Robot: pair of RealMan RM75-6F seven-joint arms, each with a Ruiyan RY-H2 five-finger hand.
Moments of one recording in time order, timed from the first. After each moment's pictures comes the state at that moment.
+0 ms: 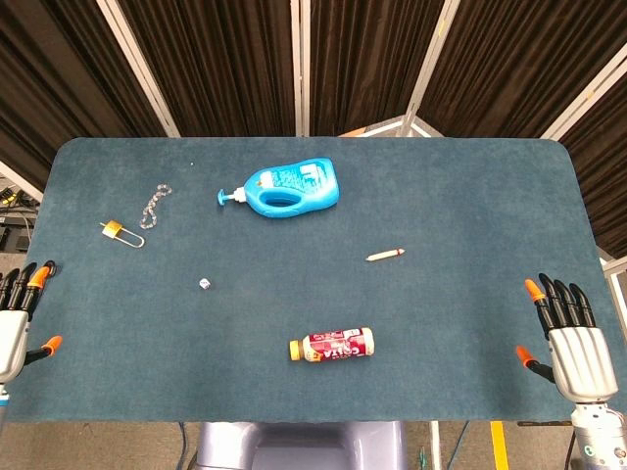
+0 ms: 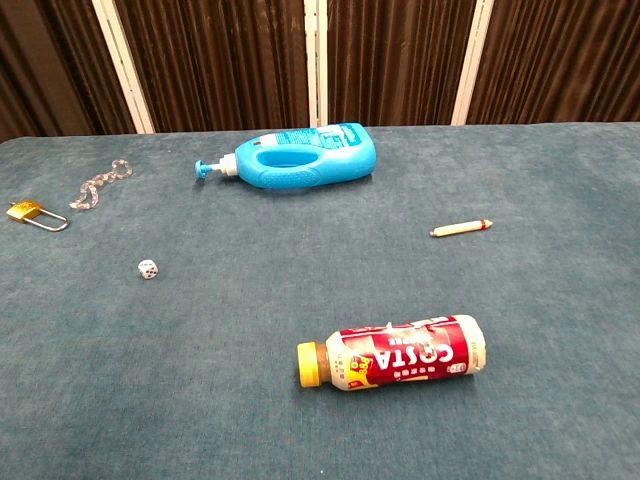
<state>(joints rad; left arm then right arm) -0.08 -1.16 -0.06 -1.61 1.44 1.49 0.24 0.06 -1.17 0.06 -1.59 -1.60 1.58 -0.13</state>
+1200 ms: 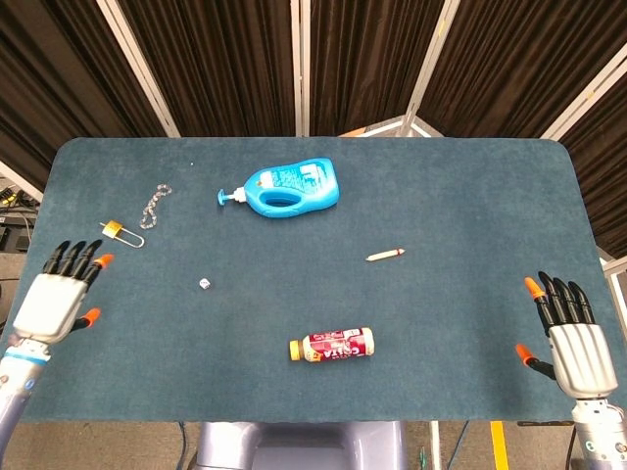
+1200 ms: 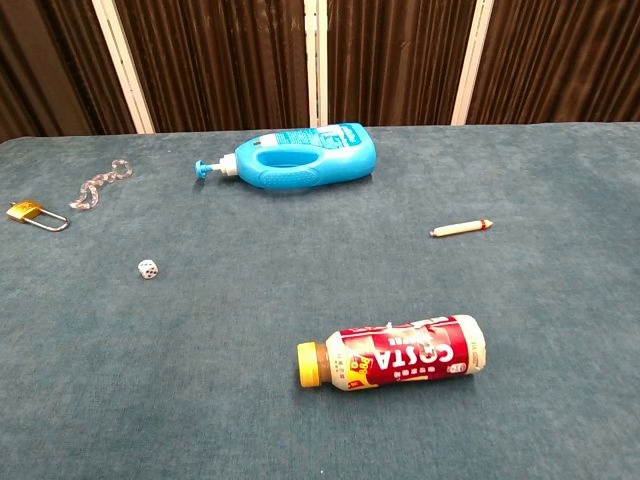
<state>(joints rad) -0.30 -1.15 -0.09 -1.54 1.49 1.22 0.28 0.08 -1.18 0.06 -1.56 -1.59 1.56 -0.09</state>
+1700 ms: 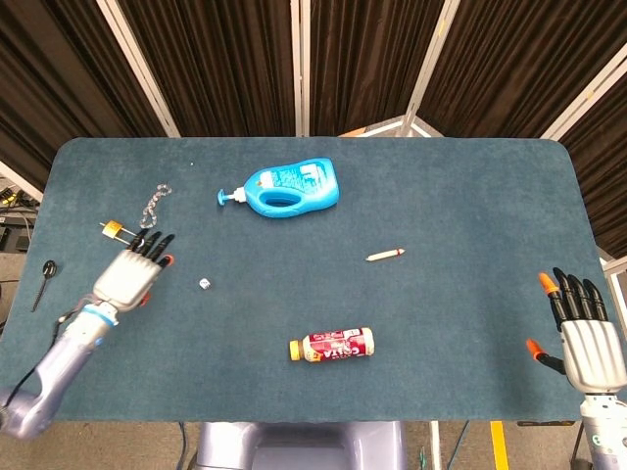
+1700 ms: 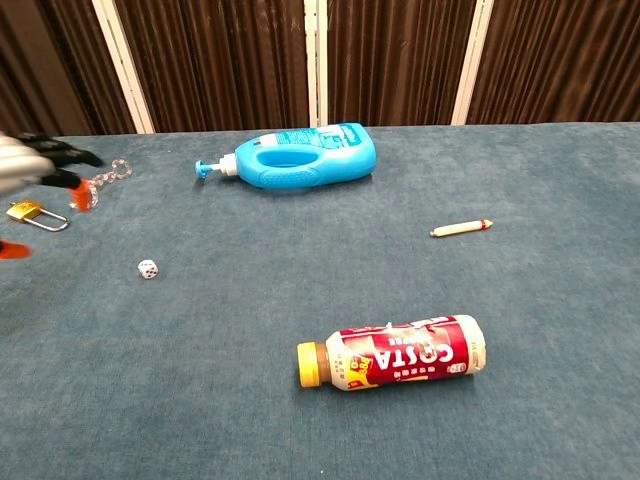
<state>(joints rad) -0.56 -1.31 -0.12 -1.42 1.40 0.90 0.50 0.07 -1.18 0.09 -1.52 -1.54 1.55 -0.06</state>
